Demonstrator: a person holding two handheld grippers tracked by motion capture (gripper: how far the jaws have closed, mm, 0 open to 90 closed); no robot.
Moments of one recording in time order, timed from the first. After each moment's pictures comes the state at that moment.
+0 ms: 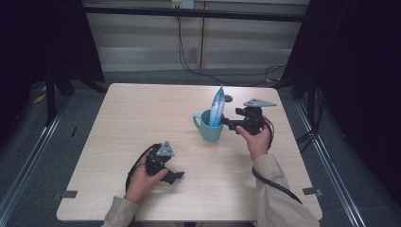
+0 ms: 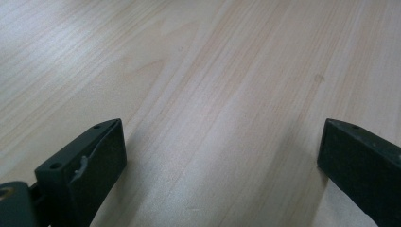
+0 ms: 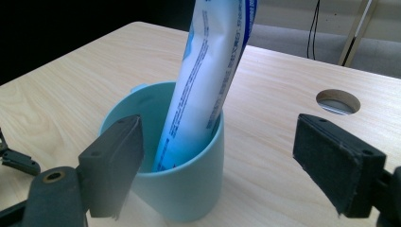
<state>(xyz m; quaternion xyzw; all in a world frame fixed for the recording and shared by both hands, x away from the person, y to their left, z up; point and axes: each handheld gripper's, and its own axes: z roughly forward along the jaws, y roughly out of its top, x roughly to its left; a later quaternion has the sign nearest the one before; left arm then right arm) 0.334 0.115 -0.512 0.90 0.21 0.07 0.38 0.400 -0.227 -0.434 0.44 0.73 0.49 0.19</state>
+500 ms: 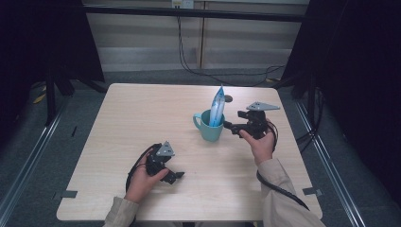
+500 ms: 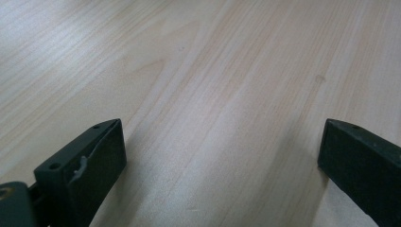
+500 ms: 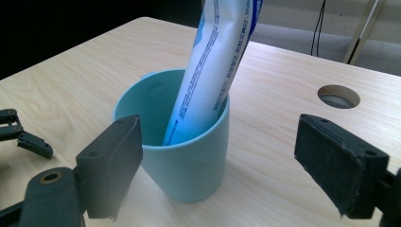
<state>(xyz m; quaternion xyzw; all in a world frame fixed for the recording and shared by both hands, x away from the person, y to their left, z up) 0.334 0.114 -0.512 0.90 0.21 0.07 0.38 0.385 -0.234 -0.434 0.42 0.74 0.49 0.19</state>
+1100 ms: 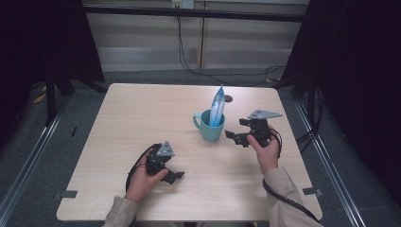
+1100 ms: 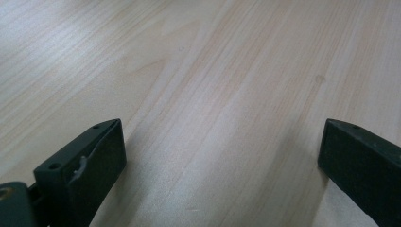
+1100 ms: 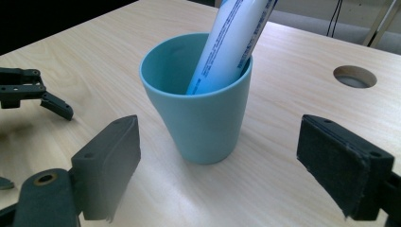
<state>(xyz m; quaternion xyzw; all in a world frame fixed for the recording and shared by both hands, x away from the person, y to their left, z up) 0.335 0.115 -0.512 0.90 0.21 0.07 0.38 0.362 -0.239 -0.441 0.40 0.77 0.47 0.17</state>
